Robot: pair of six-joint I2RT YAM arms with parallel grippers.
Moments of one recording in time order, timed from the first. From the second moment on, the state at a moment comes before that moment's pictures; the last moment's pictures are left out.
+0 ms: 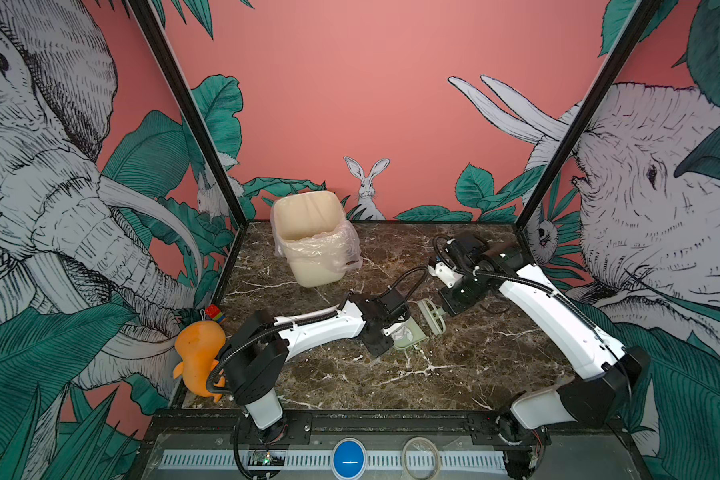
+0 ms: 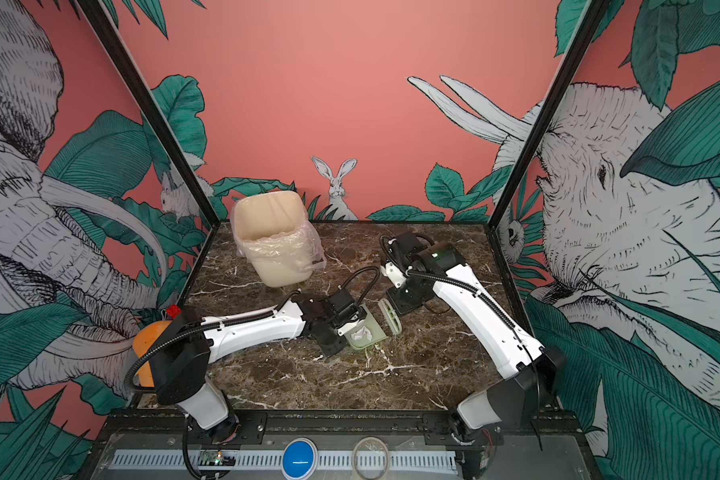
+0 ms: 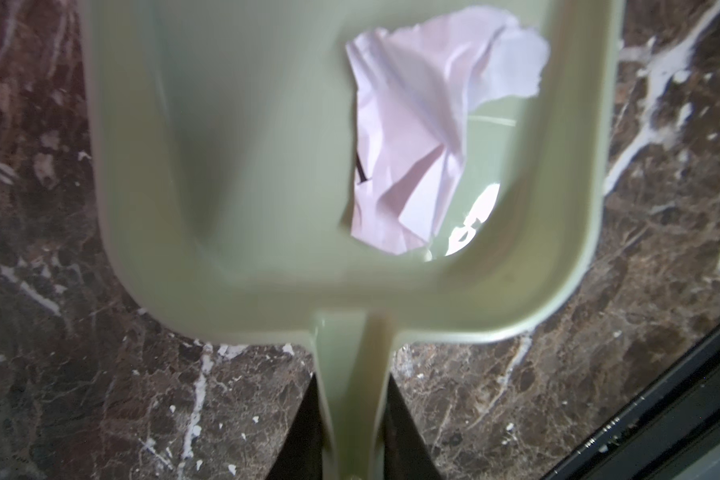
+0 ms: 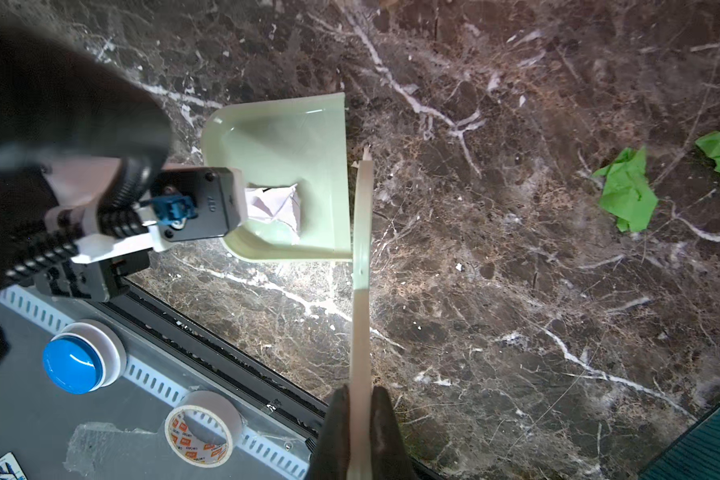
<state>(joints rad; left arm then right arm) -1.01 1.65 1.18 -0.86 -0.04 0.02 0.53 1.43 1.54 -1.41 -0.11 0.01</state>
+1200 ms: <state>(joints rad) -0.49 1.42 1.83 -1.39 -0.07 0.11 0.33 1.31 1.32 -1.30 -0.27 -0.04</state>
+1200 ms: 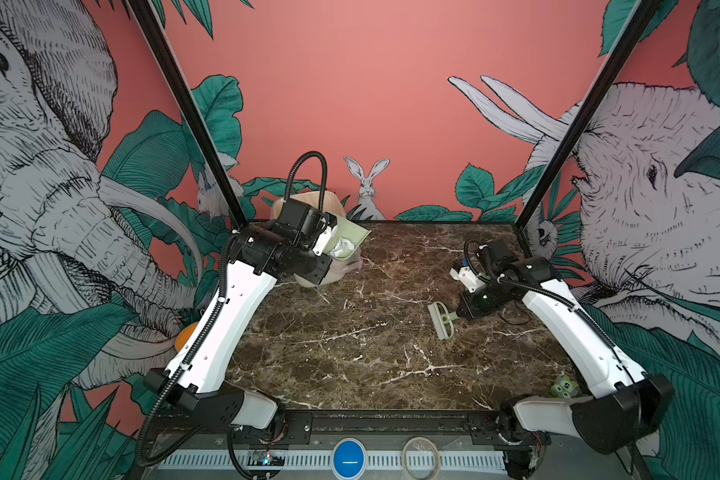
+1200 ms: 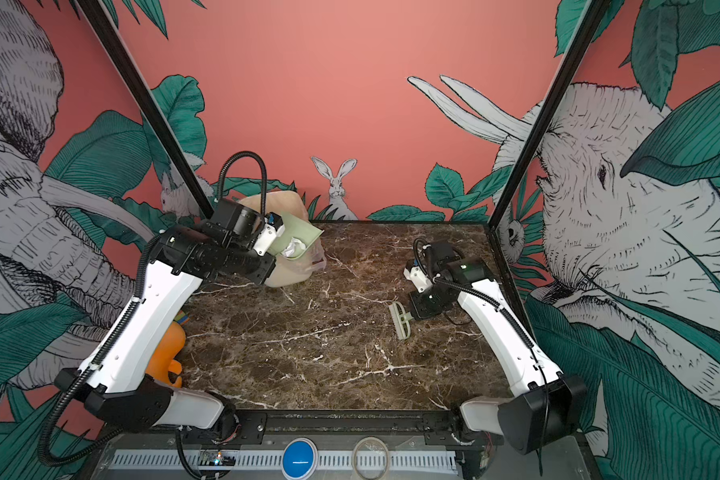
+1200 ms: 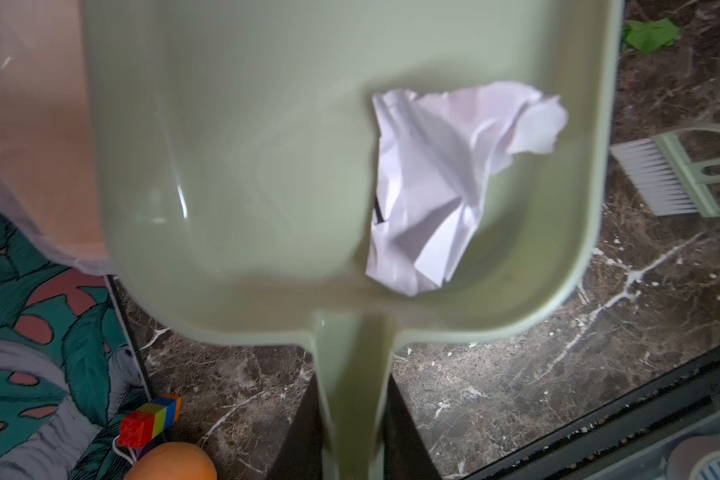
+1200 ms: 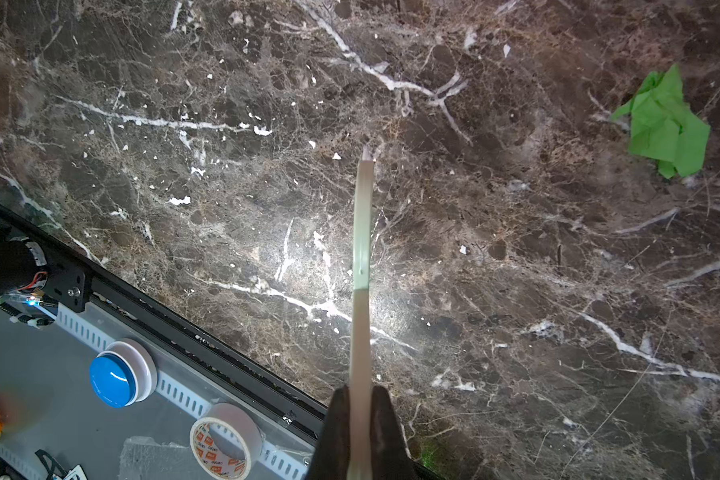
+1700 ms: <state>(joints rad) -0.17 1.50 1.99 -1.42 -0.17 0.21 0.33 1.30 1.28 -1.29 -0.32 -0.05</state>
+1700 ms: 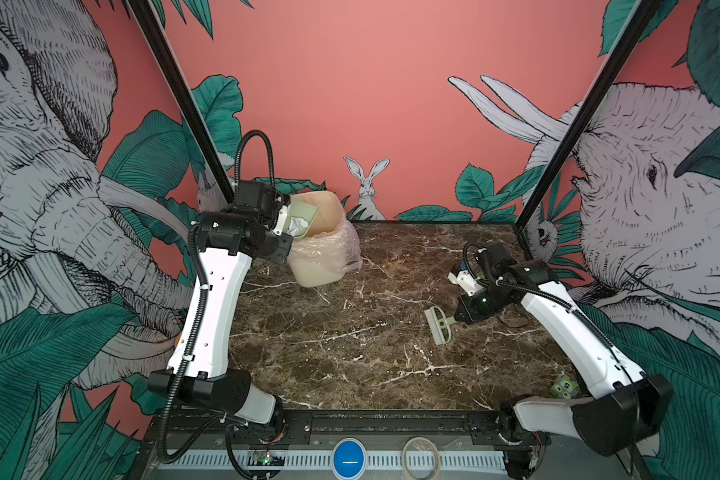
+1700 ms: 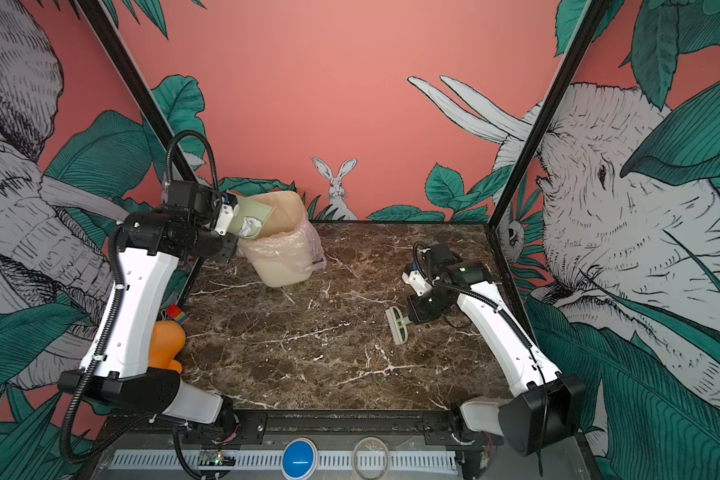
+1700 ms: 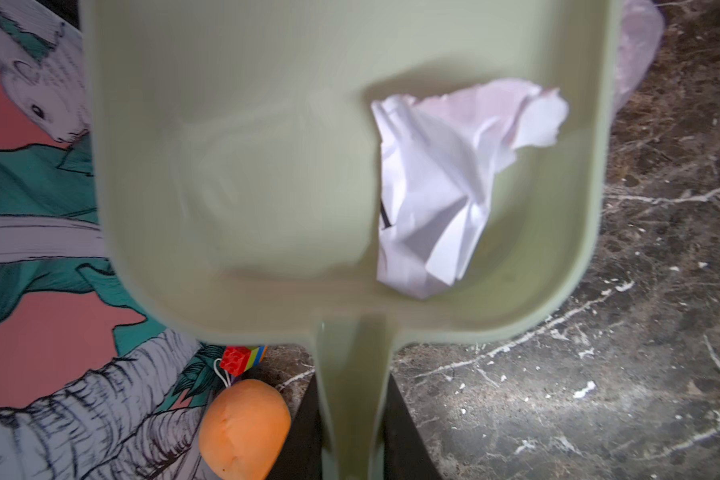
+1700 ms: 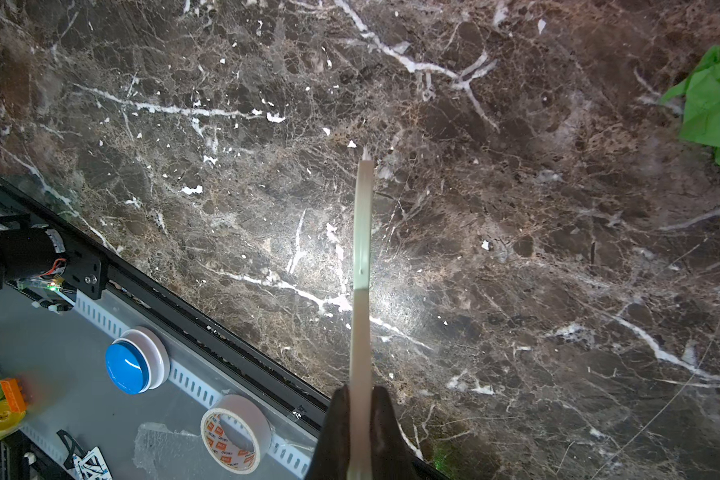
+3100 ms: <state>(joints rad) -0.41 1.62 1.60 -0.64 -1.14 1.13 0.33 1.32 1.27 -1.30 -0.35 -0.08</state>
